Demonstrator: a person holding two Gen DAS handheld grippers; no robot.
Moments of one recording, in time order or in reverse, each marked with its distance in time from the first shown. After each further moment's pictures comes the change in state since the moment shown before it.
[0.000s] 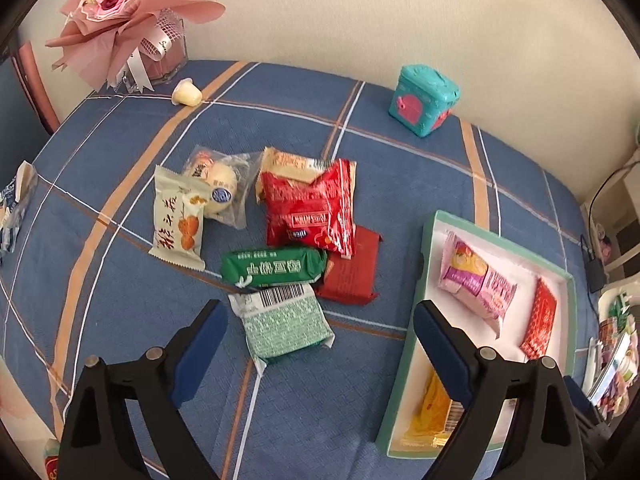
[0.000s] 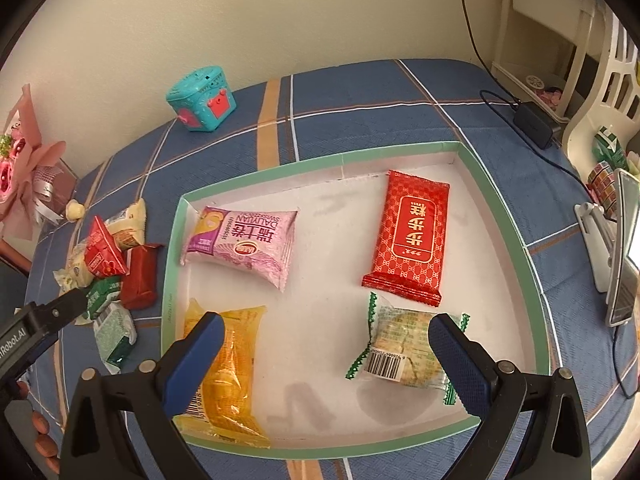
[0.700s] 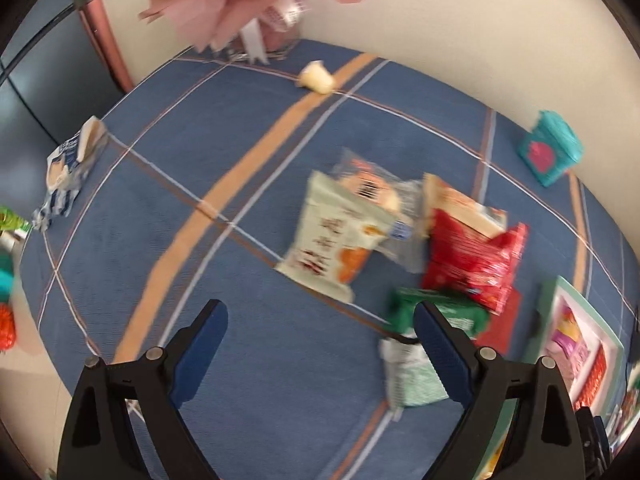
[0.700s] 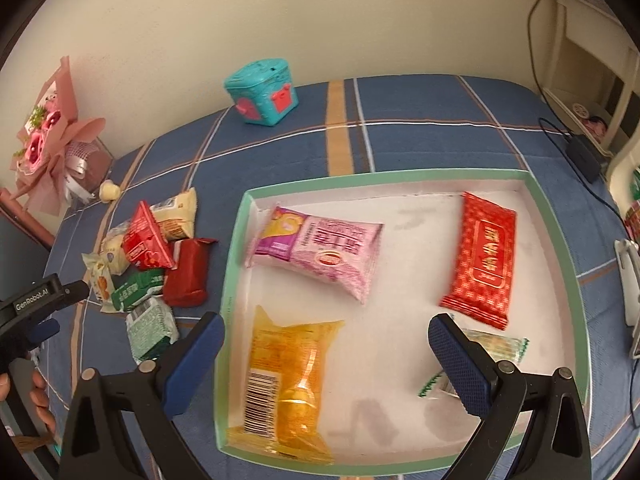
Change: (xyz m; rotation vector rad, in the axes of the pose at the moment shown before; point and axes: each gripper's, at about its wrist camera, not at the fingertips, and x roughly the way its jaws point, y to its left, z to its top) left arm 0.017 0.104 0.031 -0.198 0.050 0.226; right arm 0.006 0.053 0.004 -0.098 -0.021 0.122
